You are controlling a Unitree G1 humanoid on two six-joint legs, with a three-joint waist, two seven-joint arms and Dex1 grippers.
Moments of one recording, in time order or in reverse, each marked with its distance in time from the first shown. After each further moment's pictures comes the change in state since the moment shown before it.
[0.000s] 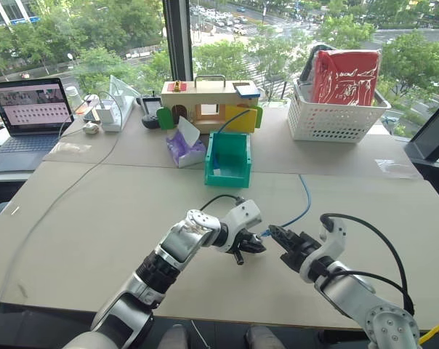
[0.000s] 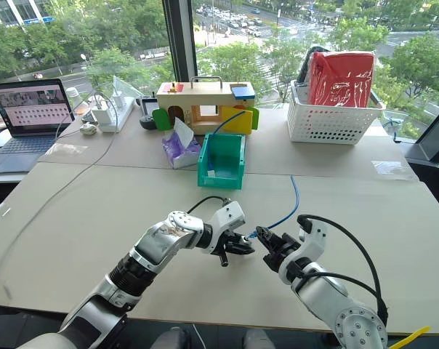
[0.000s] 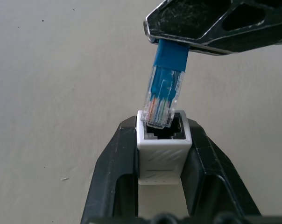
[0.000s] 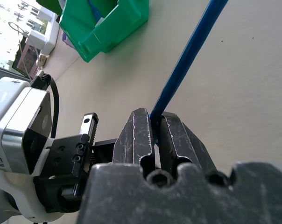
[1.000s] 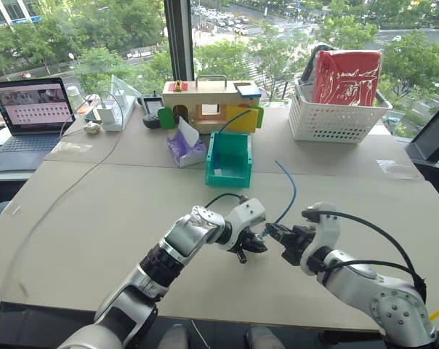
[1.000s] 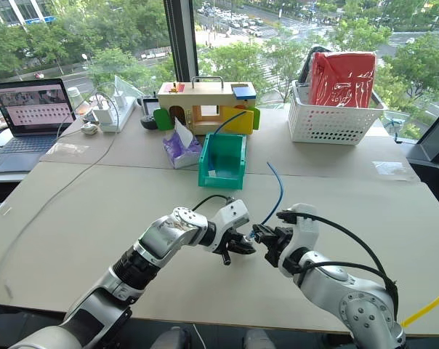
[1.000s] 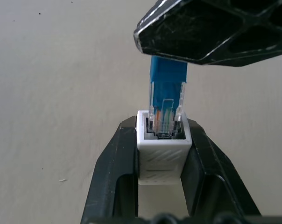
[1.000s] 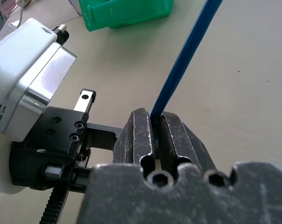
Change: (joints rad) left arm -0.066 -0.012 -0.030 0.012 -0.018 0.102 0.011; right arm -0.135 -0.137 0.067 -0.044 -0.149 0.172 0.050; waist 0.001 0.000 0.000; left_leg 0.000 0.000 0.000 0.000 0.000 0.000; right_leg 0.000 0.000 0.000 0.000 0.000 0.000
